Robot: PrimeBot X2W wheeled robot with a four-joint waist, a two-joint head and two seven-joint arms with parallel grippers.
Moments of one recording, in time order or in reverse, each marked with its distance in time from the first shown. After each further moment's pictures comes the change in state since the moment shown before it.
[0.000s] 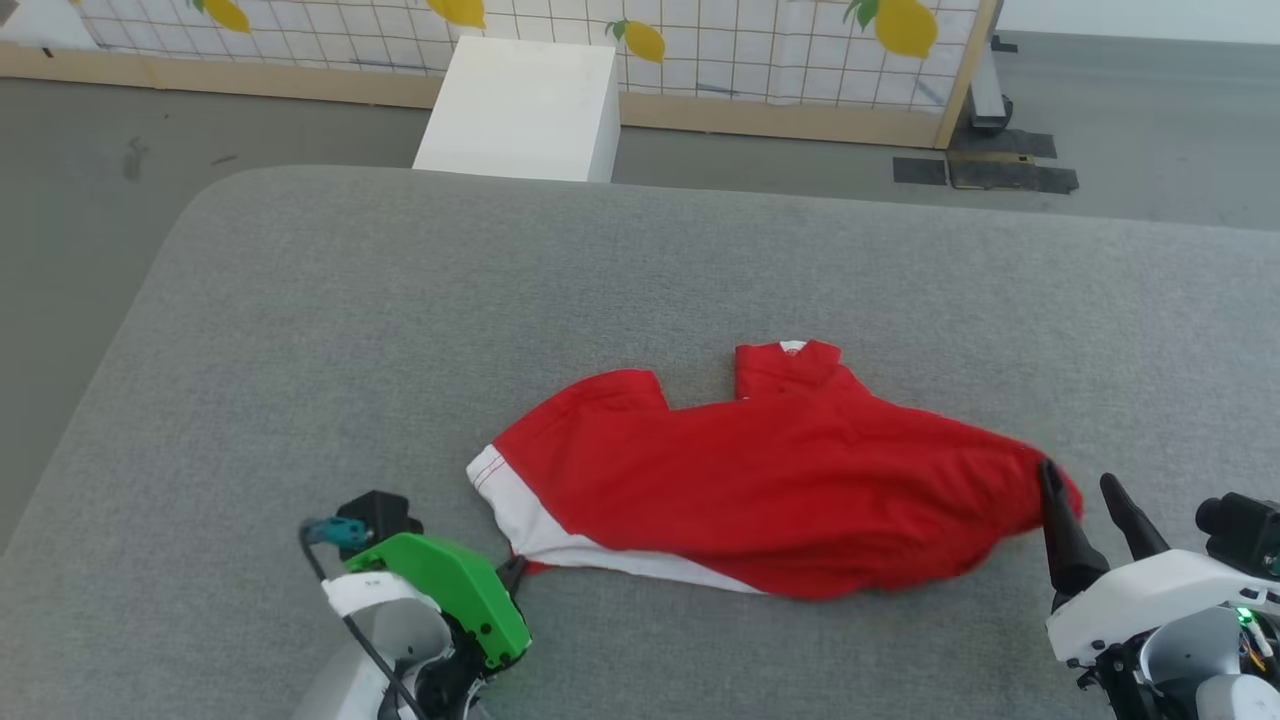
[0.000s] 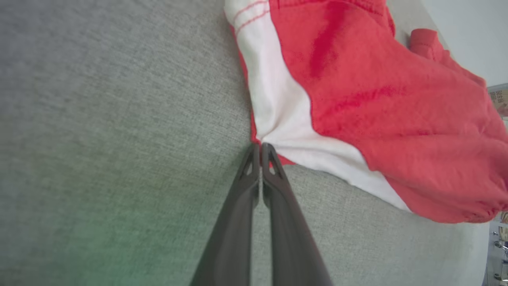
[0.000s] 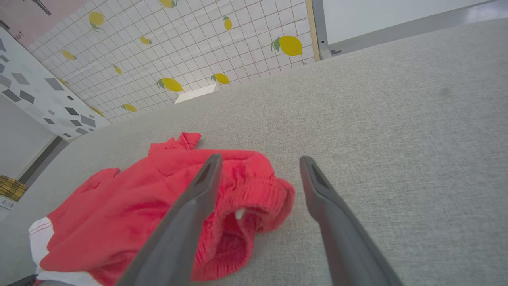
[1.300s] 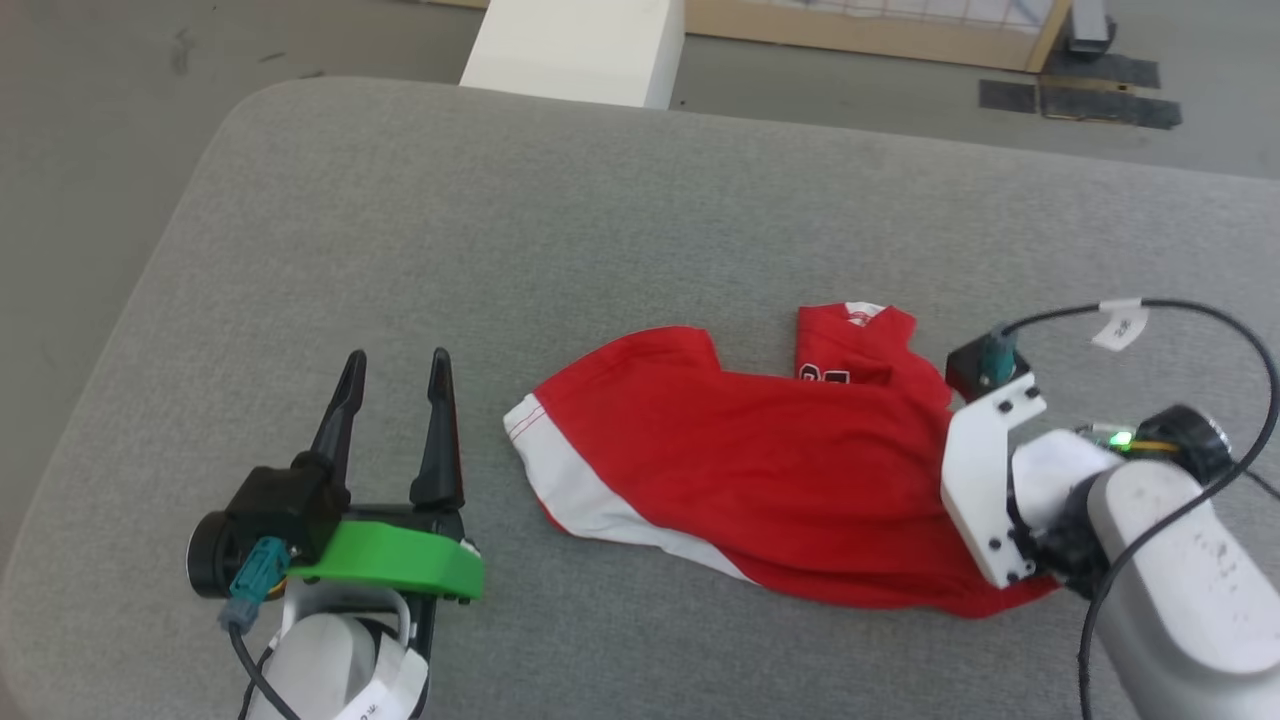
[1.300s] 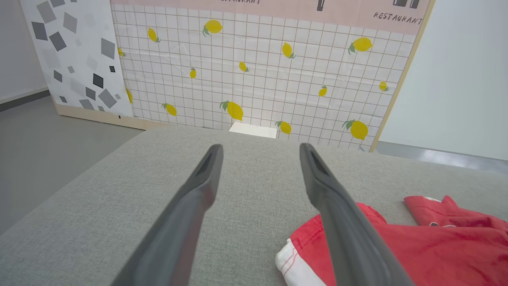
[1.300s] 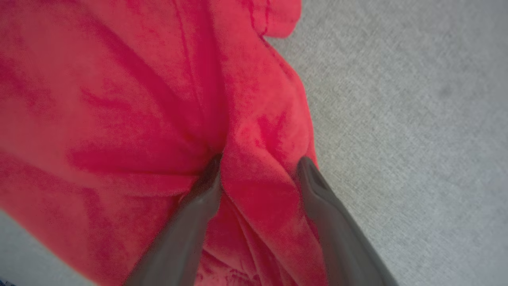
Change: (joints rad) left arm 0.088 -0.075 0.223 -0.361 0.661 -0.150 -0.591; right arm -0.384 -0.240 0.481 0.106 -0.202 0.000 0.933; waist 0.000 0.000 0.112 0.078
